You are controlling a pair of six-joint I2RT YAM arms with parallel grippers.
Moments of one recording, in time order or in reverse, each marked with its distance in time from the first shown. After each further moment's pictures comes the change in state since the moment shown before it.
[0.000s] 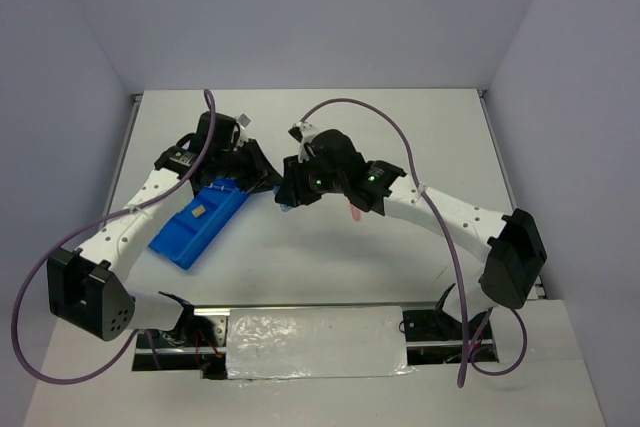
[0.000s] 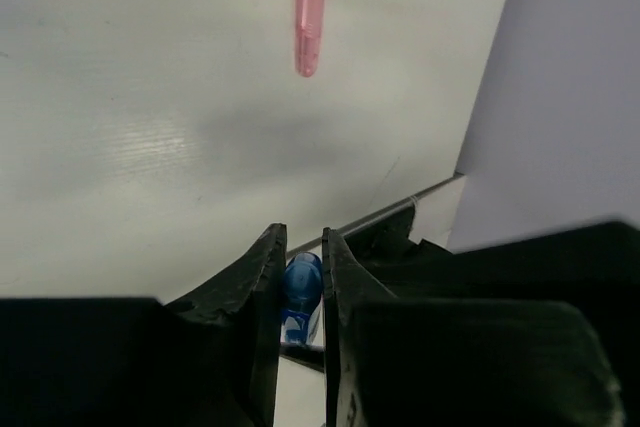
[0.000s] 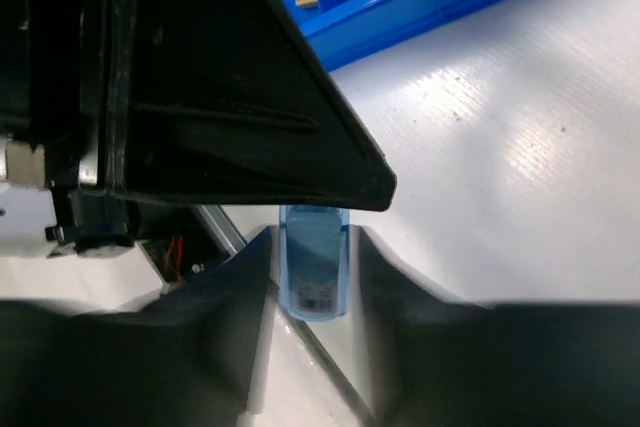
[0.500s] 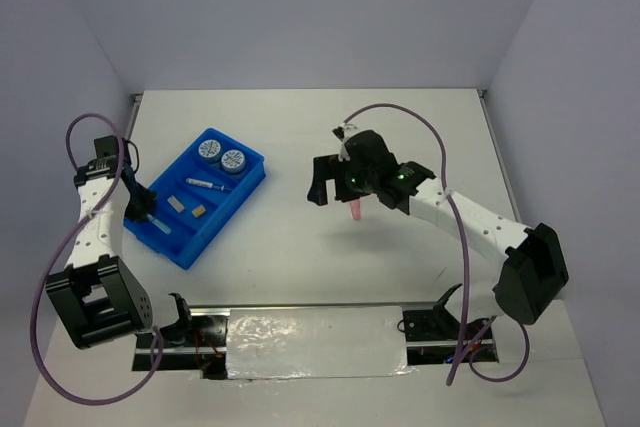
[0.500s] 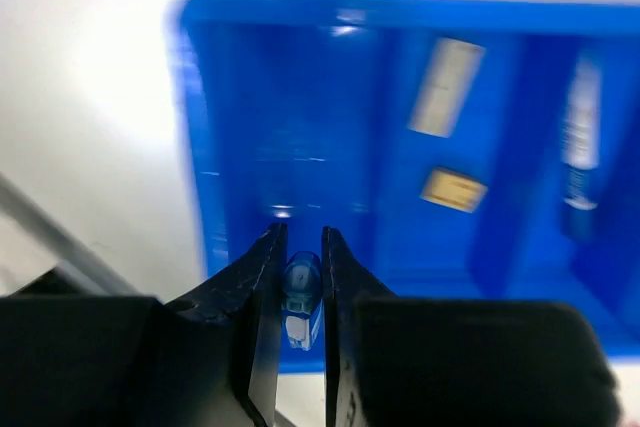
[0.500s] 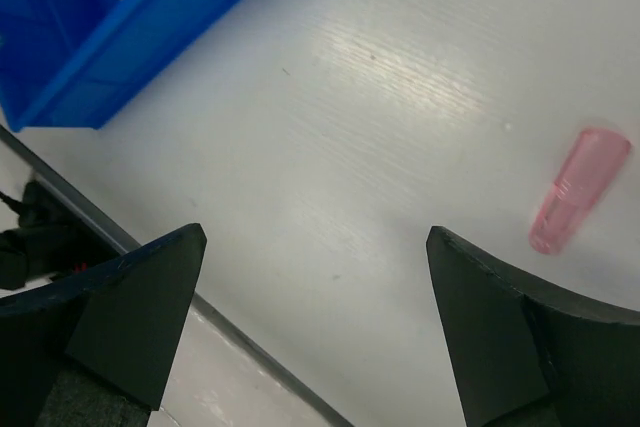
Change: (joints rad) left arm 0.676 -0.054 -0.108 -0.307 -0.605 0.191; right arm -0.166 -0.082 -0.111 -0.105 0.071 -0.007
